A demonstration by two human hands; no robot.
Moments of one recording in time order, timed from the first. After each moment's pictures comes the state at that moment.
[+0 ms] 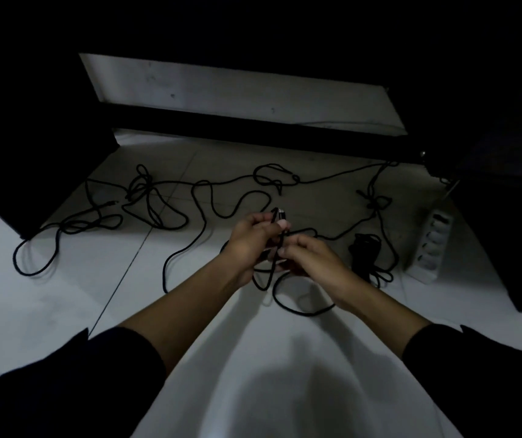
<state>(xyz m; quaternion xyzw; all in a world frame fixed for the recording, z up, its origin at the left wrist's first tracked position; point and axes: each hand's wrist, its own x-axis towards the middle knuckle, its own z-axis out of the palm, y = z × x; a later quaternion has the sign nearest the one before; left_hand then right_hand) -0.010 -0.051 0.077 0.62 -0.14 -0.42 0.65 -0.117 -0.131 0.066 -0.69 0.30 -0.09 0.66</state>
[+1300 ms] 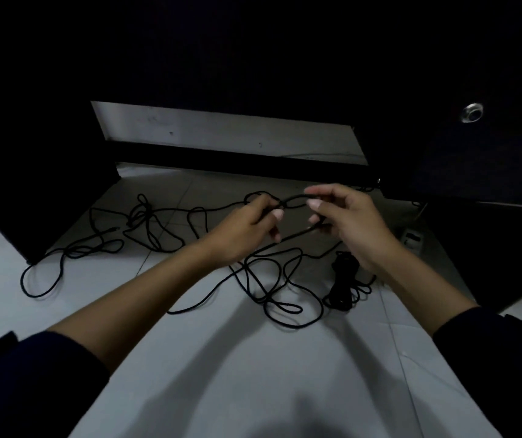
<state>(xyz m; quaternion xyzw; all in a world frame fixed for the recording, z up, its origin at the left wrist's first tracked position) -0.015 -0.027 0.160 0.72 -0.52 -0.20 0.41 -0.154 -0.162 0.165 -0.70 0.21 -0.29 0.61</state>
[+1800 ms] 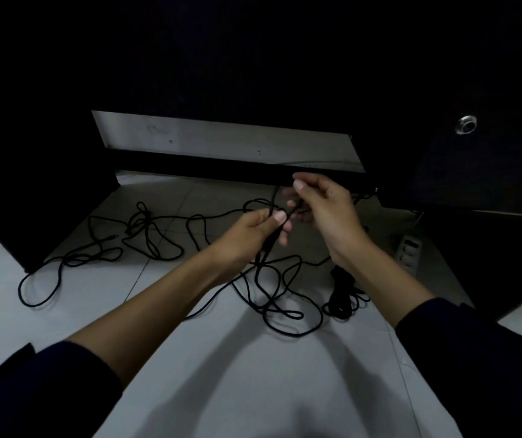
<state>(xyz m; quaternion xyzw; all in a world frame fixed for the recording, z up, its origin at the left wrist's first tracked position) -0.033 -0.032 0.169 0.62 -0.41 -0.36 0.57 -0.122 -0.143 0.180 -0.68 0.23 -0.35 0.61</state>
